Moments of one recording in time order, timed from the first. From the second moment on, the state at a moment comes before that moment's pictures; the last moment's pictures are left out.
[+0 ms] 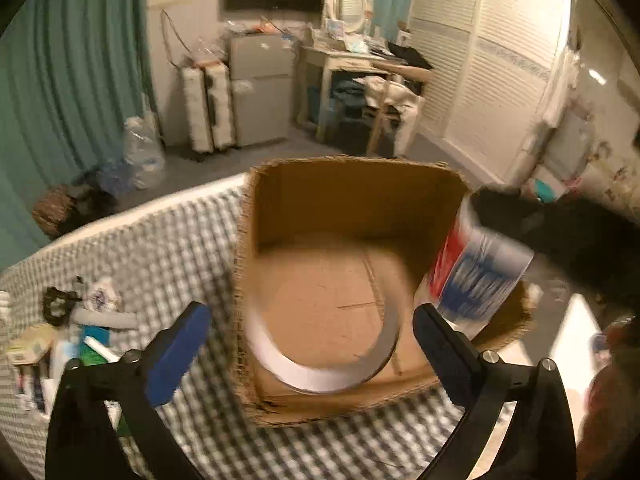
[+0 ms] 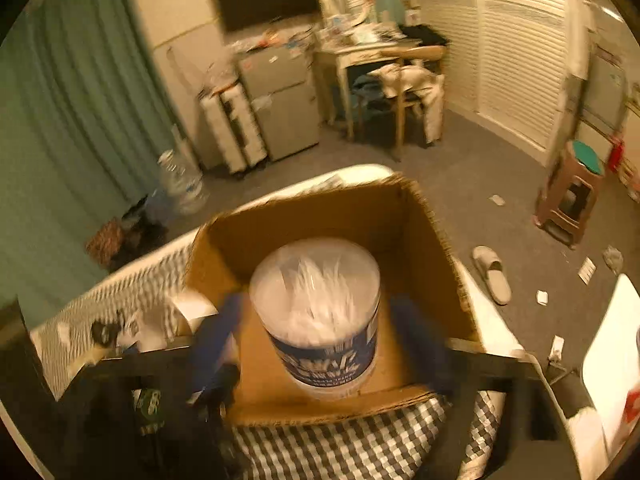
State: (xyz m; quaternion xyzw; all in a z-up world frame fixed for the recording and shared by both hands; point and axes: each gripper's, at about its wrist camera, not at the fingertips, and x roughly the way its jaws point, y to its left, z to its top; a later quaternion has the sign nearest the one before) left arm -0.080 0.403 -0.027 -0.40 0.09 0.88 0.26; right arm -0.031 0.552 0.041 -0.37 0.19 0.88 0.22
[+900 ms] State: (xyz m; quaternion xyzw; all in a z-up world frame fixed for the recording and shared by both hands) left arm -0.004 0.076 0.059 -0.36 -0.01 0.93 0.04; right arm -0.009 0.341 0.073 -0.37 0.10 0.92 0.05
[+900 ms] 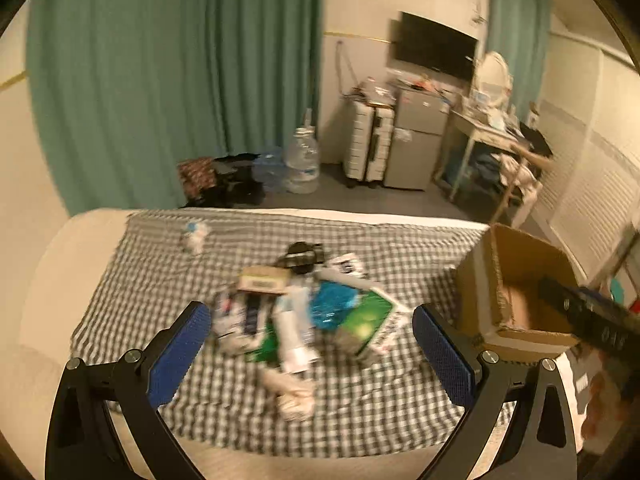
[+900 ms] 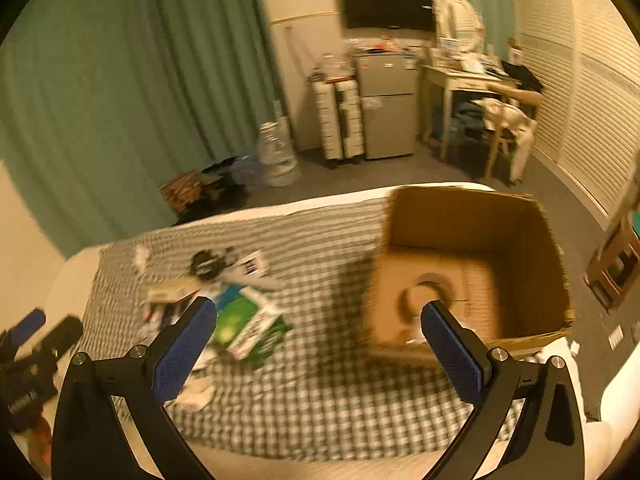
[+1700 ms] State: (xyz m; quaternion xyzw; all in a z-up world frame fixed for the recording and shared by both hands) left arm -0.030 -0.038 -0.078 -0.41 -0.07 0.91 -0.04; right arm -0.052 0.236 -0.023 -0.46 0.05 0.89 0.02
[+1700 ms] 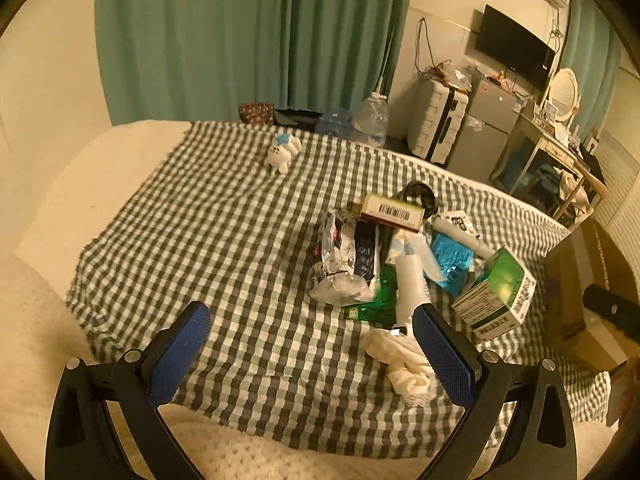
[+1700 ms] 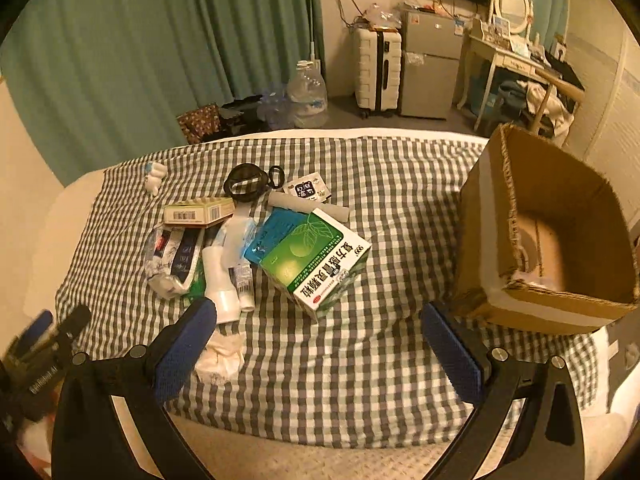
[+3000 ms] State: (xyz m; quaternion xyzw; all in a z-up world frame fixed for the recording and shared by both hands) left arm -0.160 -0.014 -0.205 -0.47 -0.08 0.88 -0.01; right arm -0.172 0.227 -0.157 -0.53 0.13 0.83 0.11
